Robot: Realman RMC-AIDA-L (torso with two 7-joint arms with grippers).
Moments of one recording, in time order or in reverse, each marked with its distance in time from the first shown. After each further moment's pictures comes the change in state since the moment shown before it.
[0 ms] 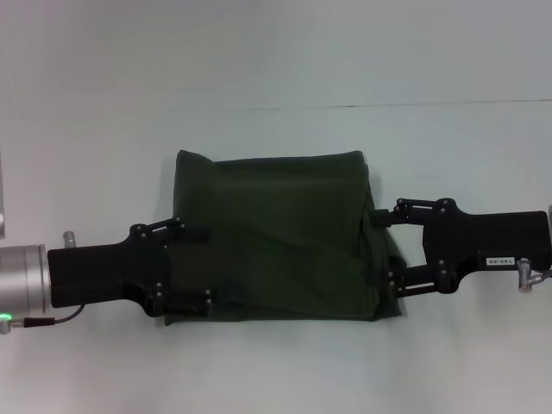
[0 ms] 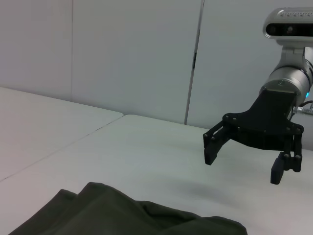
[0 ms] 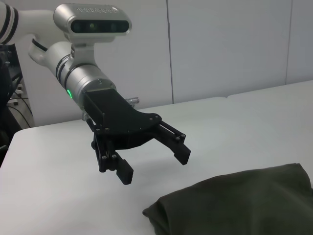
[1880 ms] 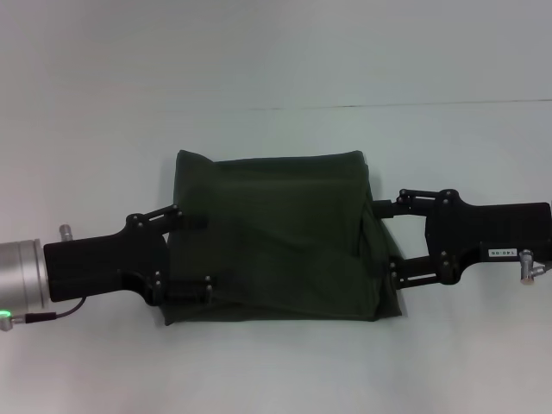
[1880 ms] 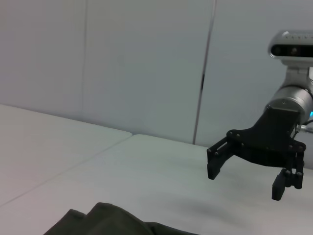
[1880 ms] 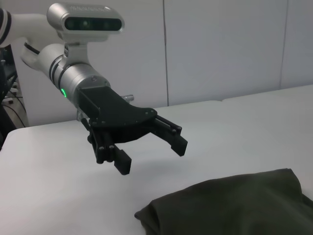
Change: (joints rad) left arm 0.012 -0.002 -0.008 -0.009 -0.056 0.008 0.015; right arm 0.007 -0.008 0.003 -0.003 0.008 0.004 -0.008
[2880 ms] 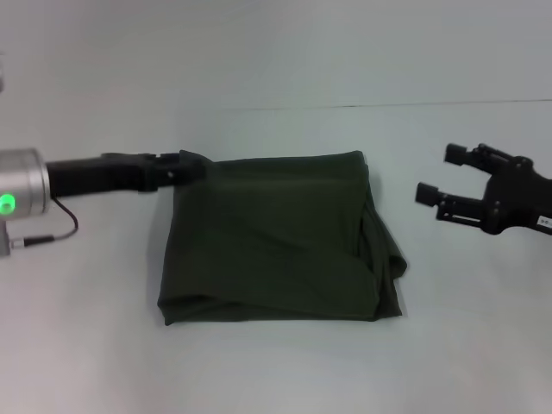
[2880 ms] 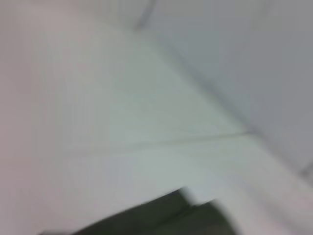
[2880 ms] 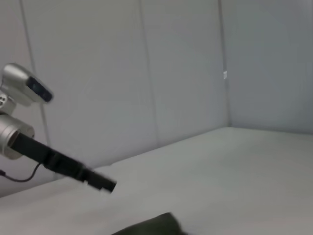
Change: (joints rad) left arm -0.100 0.022 0.067 0.121 -0.001 -0.243 -0.684; right arm -0.164 0.012 0.006 0.006 0.329 0.127 -0.015
